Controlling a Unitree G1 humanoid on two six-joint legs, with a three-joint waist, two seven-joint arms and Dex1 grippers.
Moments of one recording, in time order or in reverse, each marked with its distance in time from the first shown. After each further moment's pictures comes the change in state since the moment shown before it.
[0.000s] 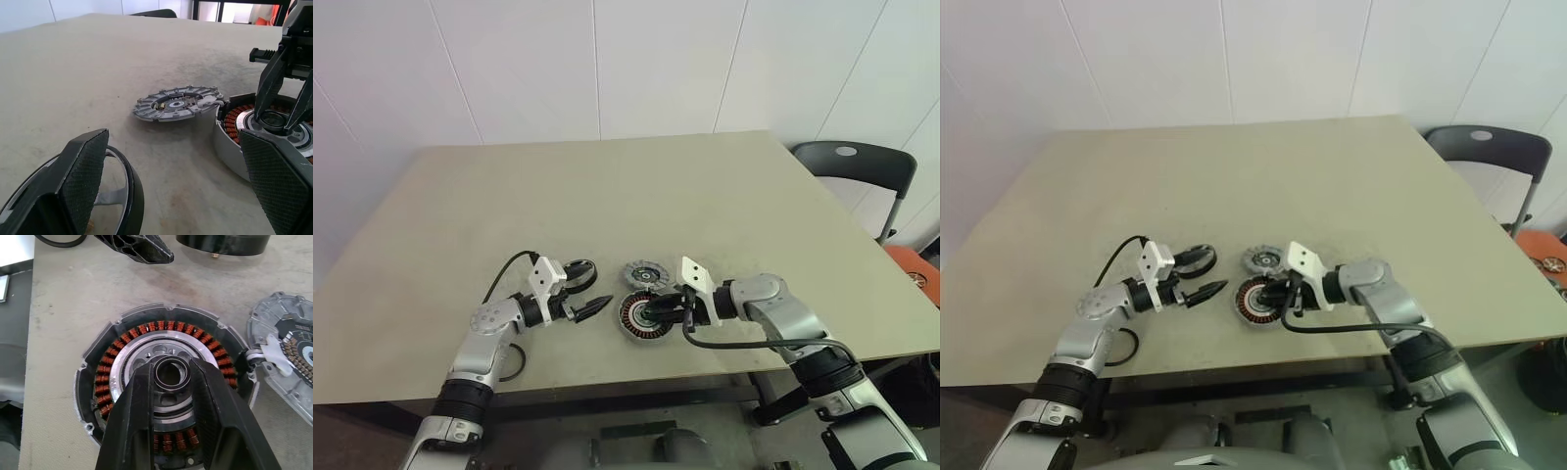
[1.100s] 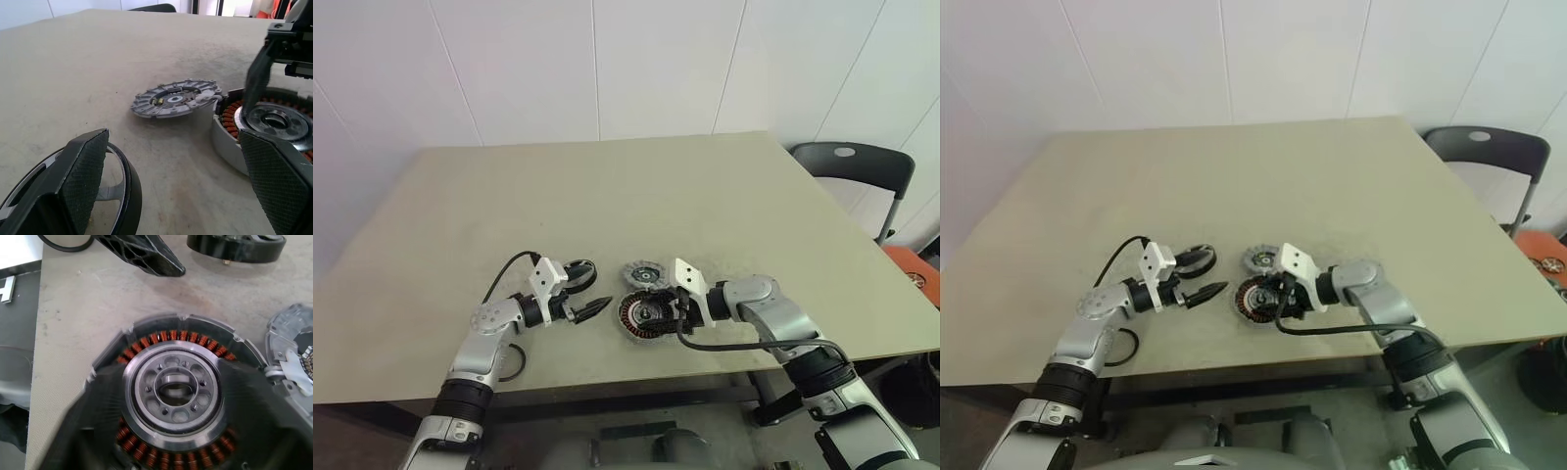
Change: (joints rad) left arm -0.001 0.001 -0.001 0.001 0.023 0.003 0.000; right arm -0.006 0.029 0.010 0.015 -0.011 -0.006 -0.001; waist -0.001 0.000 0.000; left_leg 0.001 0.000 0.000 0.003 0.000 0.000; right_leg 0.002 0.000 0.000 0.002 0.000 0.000
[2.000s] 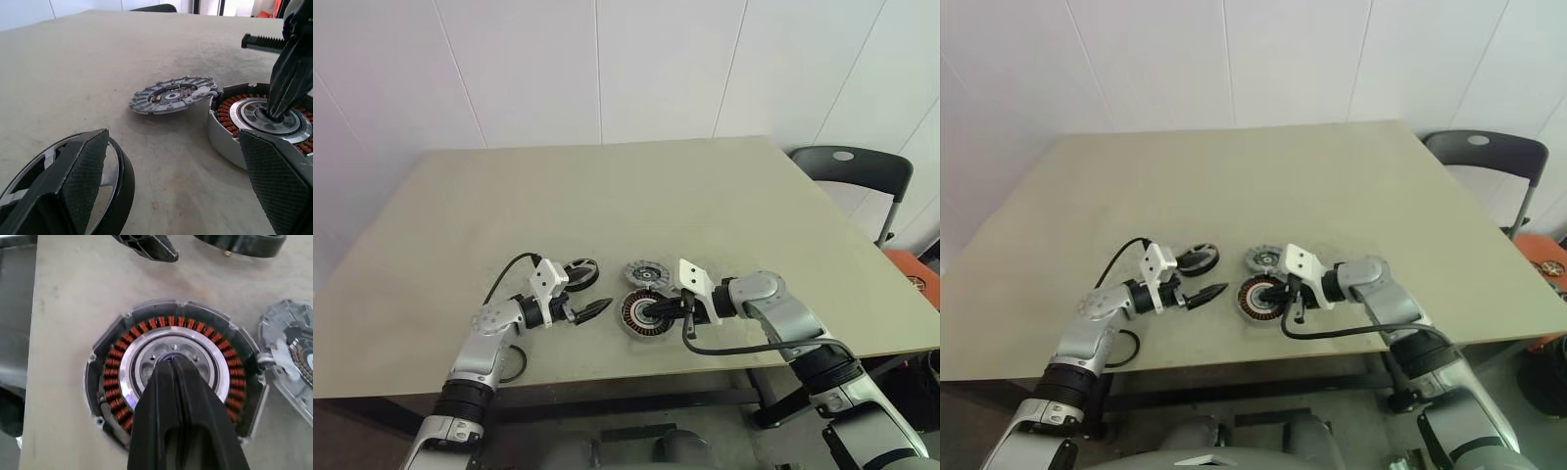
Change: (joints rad) left arm -0.004 -0.007 -0.001 0.021 0.008 -0.004 0.000; right arm -0.013 -0.045 0.019 0.021 -0.040 -0.068 0.017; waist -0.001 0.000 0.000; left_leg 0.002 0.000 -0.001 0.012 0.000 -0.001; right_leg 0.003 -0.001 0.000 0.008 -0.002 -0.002
